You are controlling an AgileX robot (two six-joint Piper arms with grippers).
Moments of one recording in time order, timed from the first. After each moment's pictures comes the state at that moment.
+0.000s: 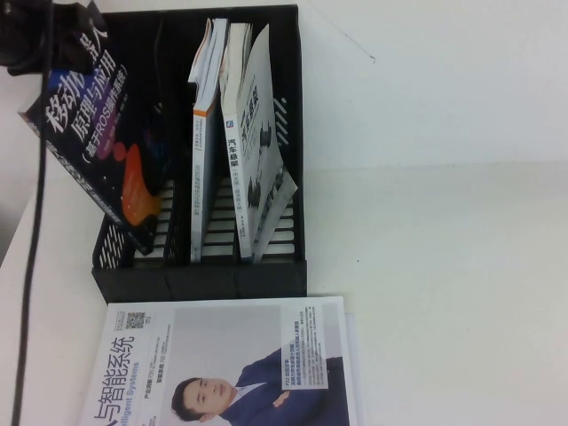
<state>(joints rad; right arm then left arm) 0.41 0.96 -1.36 0.32 1.12 -0.13 0.06 1.86 -1.99 -0.43 1.07 0.12</state>
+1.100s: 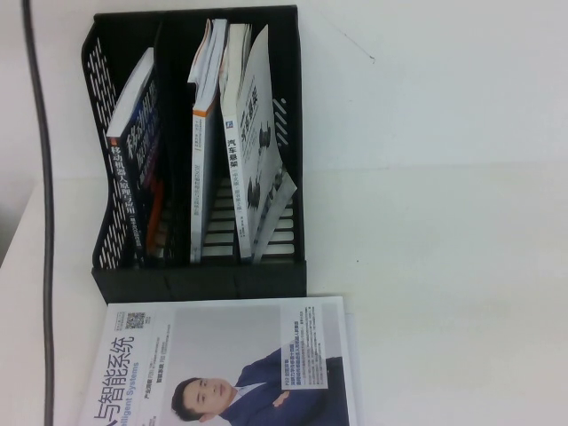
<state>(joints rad) 0.41 0.47 -0.85 -0.07 1.08 0.14 -0.01 1.59 -2.04 -0.30 1.04 0.10</state>
